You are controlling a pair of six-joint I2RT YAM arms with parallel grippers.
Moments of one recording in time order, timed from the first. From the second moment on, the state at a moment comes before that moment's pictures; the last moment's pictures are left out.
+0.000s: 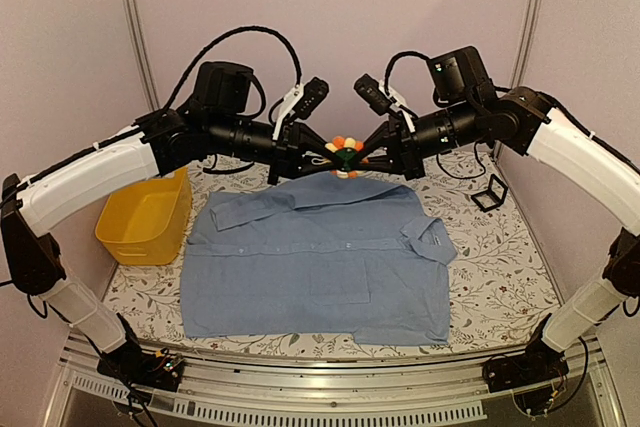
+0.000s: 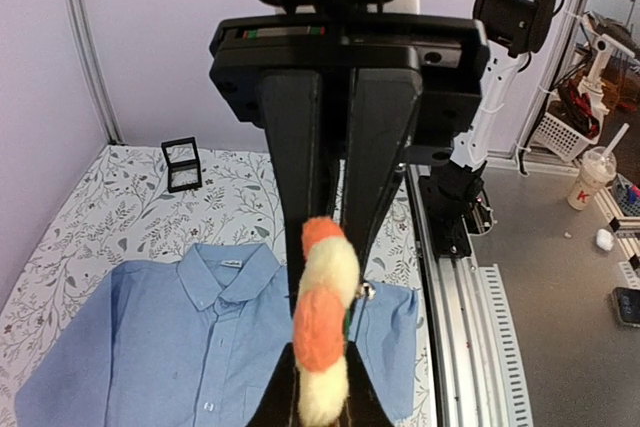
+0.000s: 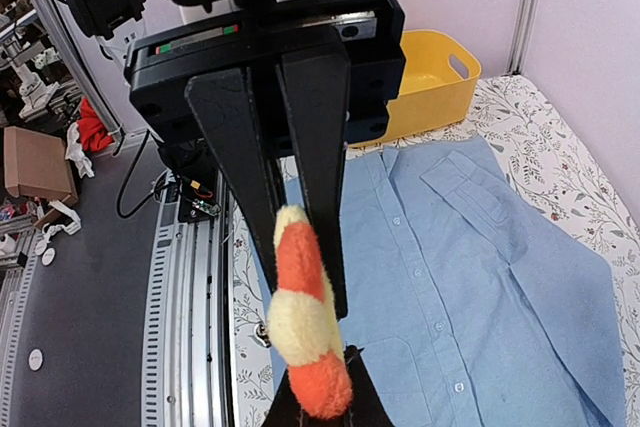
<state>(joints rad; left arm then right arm) -0.83 1.55 1.52 -0.35 0.65 0.19 0.78 1.53 1.67 -0.70 -0.63 -0.23</state>
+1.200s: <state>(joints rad) -0.83 1.49 1.38 -0.06 0.69 0.01 0.79 1.34 1.20 0.16 -0.71 0.05</state>
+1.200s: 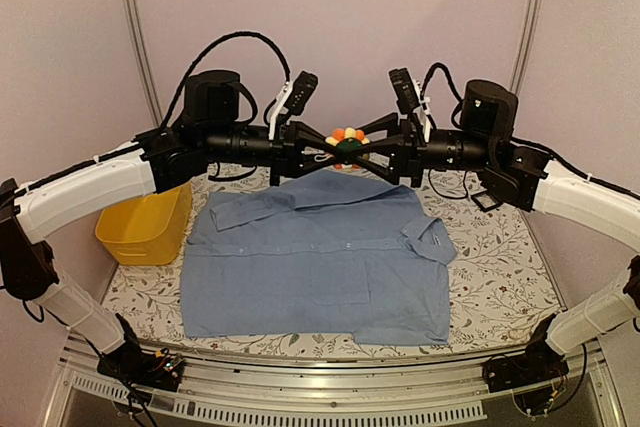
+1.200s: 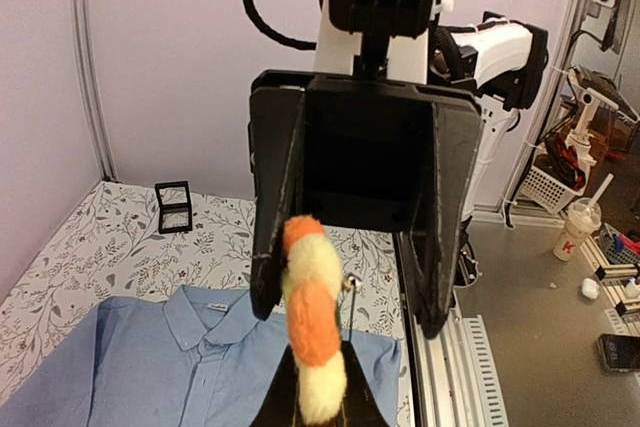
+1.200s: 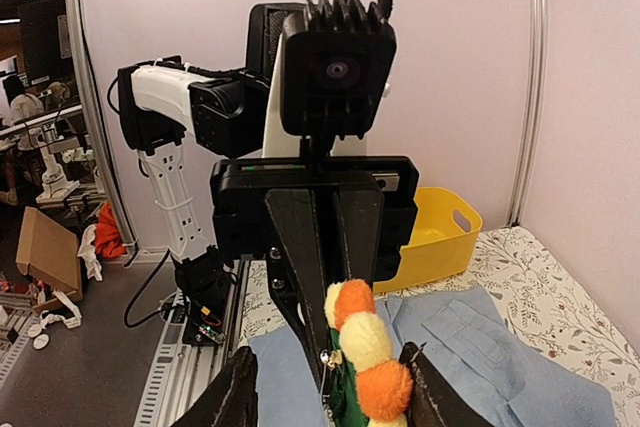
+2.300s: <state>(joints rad) -0.83 1.48 1.37 -0.05 0.70 0.02 0.79 1.36 1.18 0.18 -0.71 0.07</state>
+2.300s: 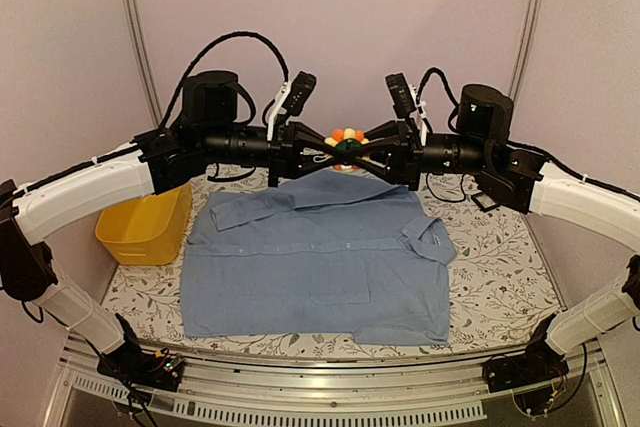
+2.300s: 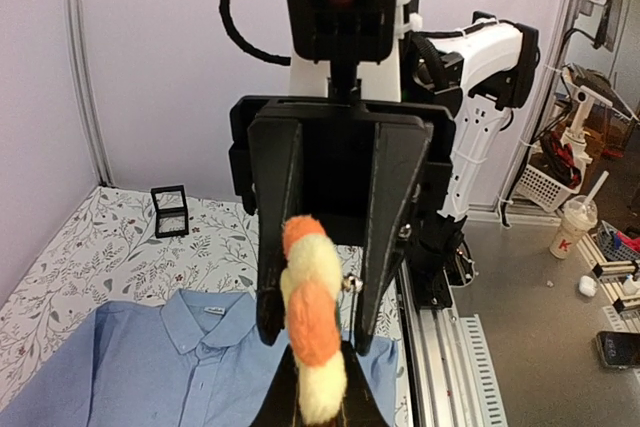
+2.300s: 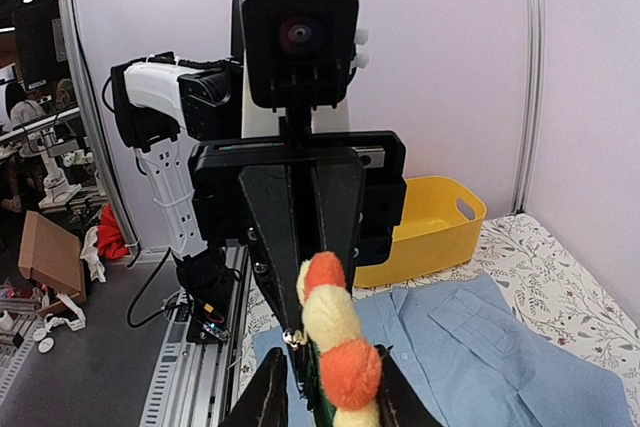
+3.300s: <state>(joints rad) -0.84 1.47 1.37 -0.12 0.62 0.11 0.79 1.41 1.25 0.07 -0.68 0.13</state>
